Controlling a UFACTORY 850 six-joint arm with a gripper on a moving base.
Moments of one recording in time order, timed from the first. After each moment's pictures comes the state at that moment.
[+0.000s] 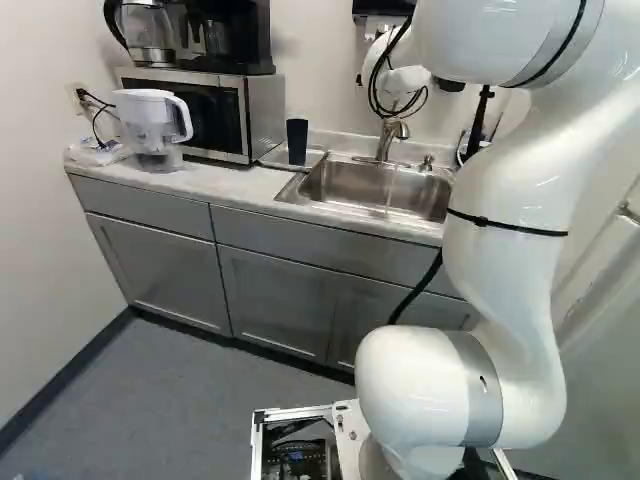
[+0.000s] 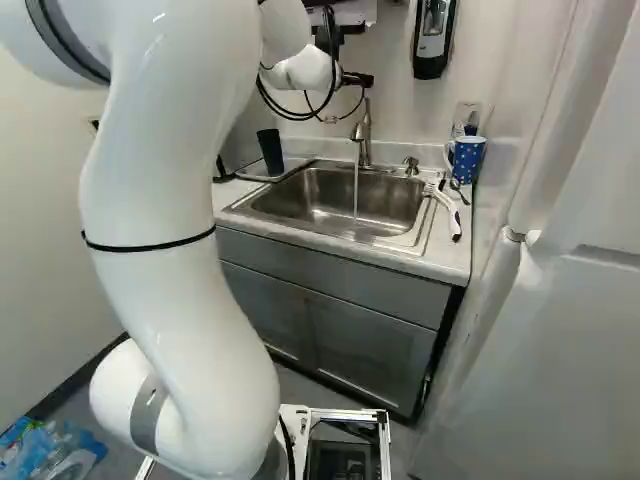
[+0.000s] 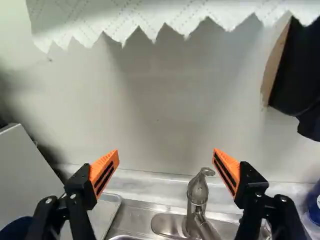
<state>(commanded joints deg) -11.2 -17.6 -82.7 0.0 18.7 4.3</state>
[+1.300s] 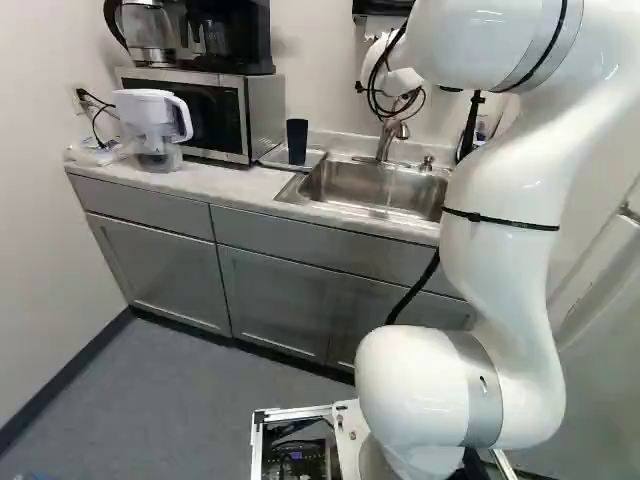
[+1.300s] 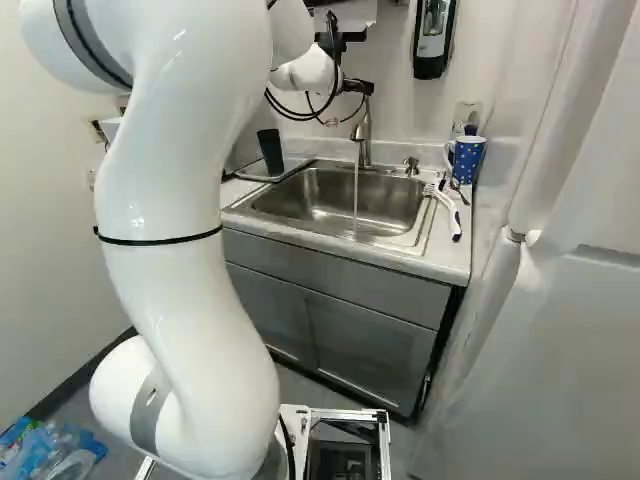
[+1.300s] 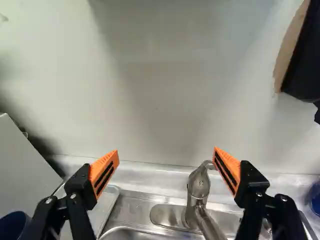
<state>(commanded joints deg) -11.1 -19.5 -84.9 0.0 13.0 4.3</state>
